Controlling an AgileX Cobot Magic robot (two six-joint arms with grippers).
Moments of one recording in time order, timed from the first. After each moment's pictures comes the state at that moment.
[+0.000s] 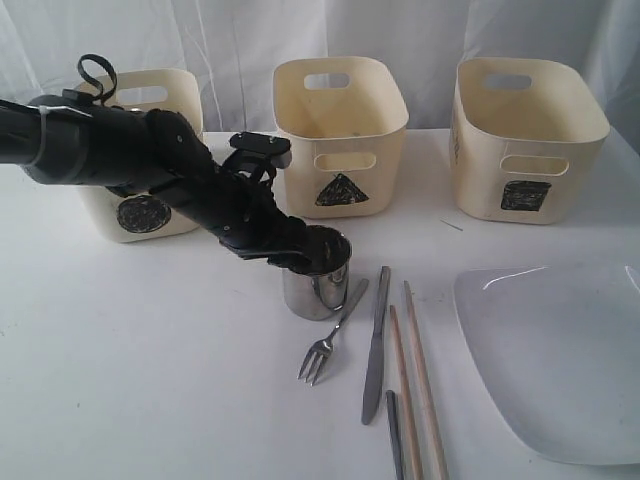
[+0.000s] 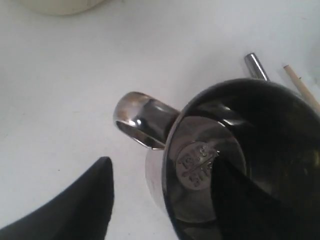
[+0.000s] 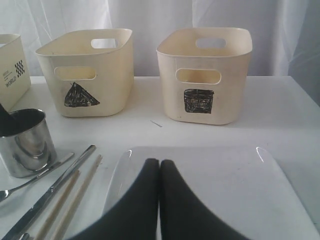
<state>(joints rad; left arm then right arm) -0.54 1.98 -1.35 -0.60 0.48 0.55 0.02 0.00 0.00 -0.02 0.23 0.11</state>
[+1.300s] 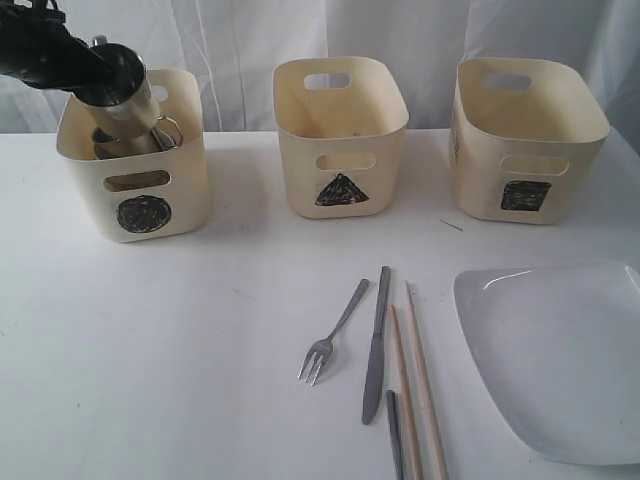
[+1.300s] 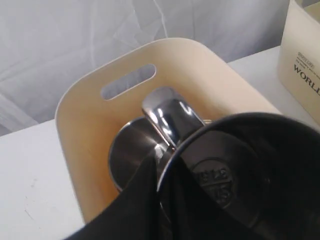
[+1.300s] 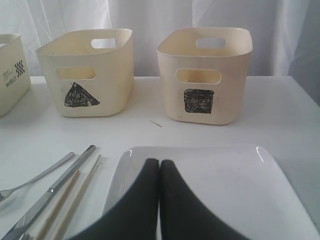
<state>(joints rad) -0.13 1.79 -1.48 -0.26 0.33 0.47 0.02 0.00 0.00 -0.02 0.23 0.11</state>
